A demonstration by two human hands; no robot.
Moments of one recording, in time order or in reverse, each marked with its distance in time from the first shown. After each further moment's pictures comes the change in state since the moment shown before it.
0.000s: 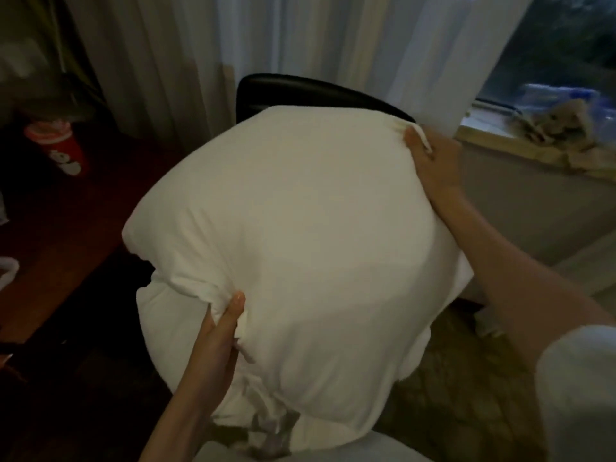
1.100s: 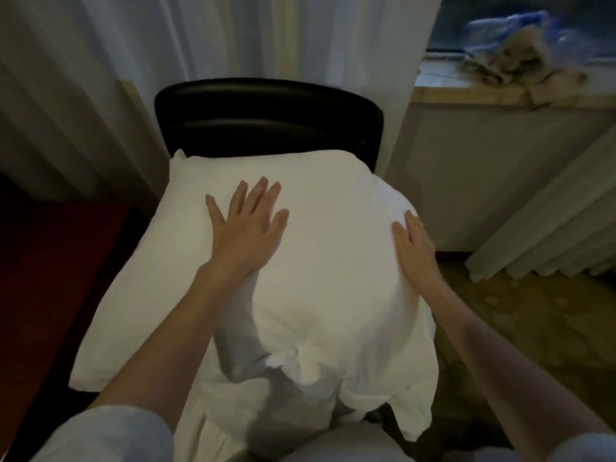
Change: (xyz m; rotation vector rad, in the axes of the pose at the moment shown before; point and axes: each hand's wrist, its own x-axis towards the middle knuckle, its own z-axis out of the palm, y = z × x) left_hand 0.235 0.034 0.121 1.855 -0.399 0.534; right_hand -0.082 0.140 0.058 -0.005 -0.079 0.713
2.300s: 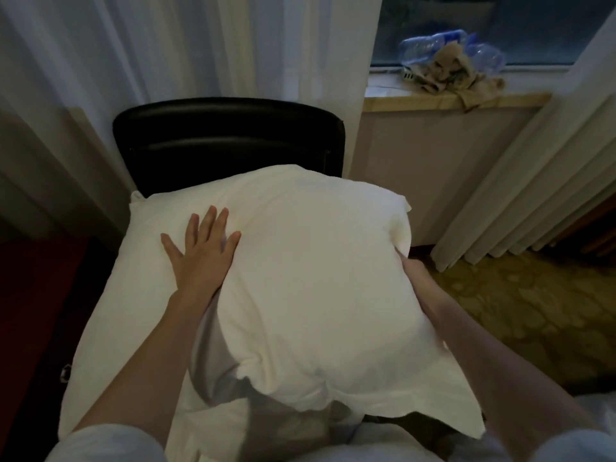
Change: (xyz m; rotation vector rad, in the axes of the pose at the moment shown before) left_hand 0.012 -0.051 0.040 -0.059 0.048 -0.105; right_hand -0.042 0.005 -0.022 0.402 0.043 0.558
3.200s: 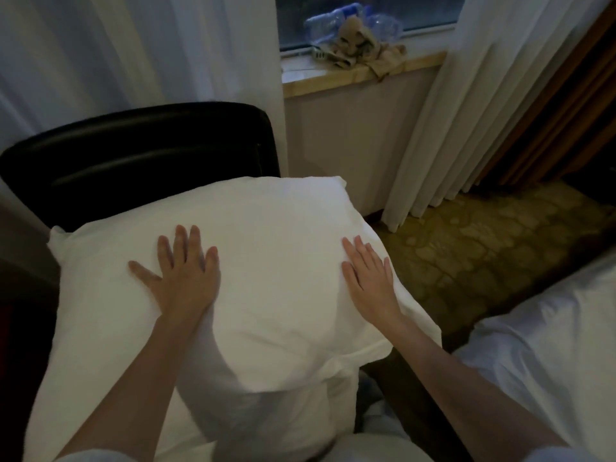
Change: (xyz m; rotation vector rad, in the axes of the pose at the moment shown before) left_hand -0.003 0.028 0.022 0.126 -0.037 0.095; right_hand -0.044 0.085 0.020 -0.701 0.240 -0.554
